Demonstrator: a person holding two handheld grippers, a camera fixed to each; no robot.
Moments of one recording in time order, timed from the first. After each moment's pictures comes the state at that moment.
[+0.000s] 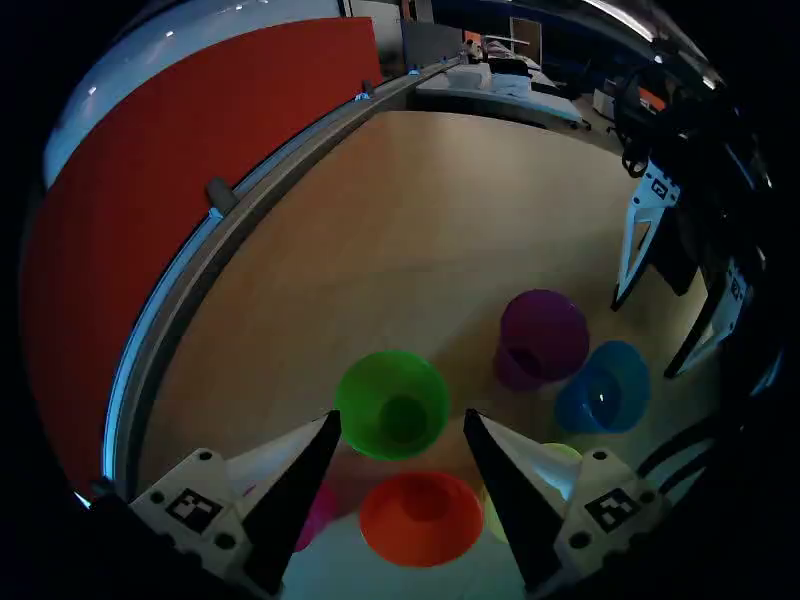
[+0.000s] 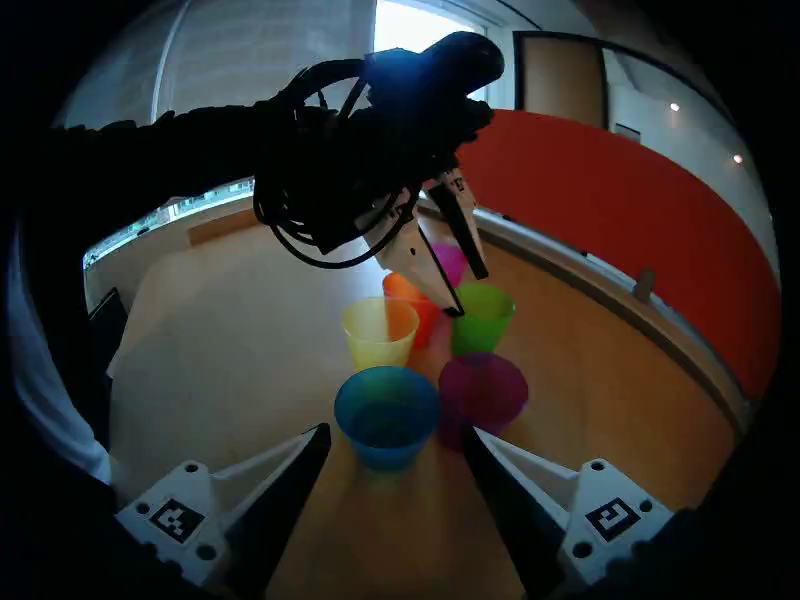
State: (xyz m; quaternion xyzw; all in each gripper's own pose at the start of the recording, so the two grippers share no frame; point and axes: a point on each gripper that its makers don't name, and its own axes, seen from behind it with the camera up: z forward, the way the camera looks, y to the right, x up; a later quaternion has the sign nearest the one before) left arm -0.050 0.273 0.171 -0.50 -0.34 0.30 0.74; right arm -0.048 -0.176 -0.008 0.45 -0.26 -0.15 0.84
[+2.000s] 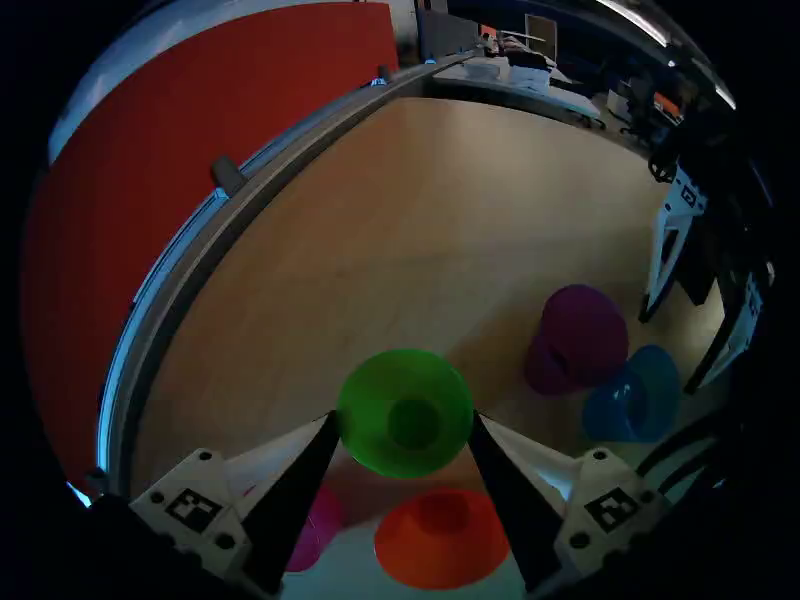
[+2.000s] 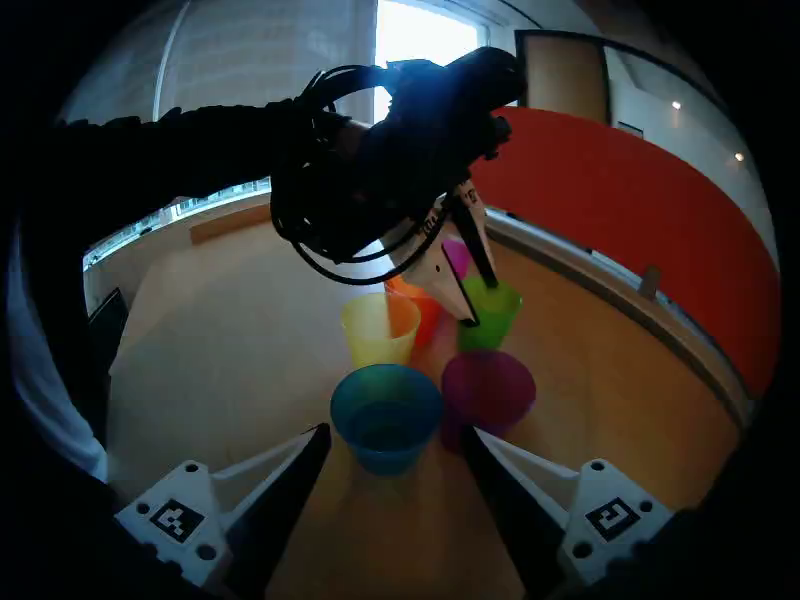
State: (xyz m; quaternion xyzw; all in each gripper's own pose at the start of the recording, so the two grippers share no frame) left arm -0.074 0.277 0.191 -0.47 -0.35 0.30 0.75; right arm -0.058 -0.180 -0.004 0.45 -0.26 -0.15 0.84
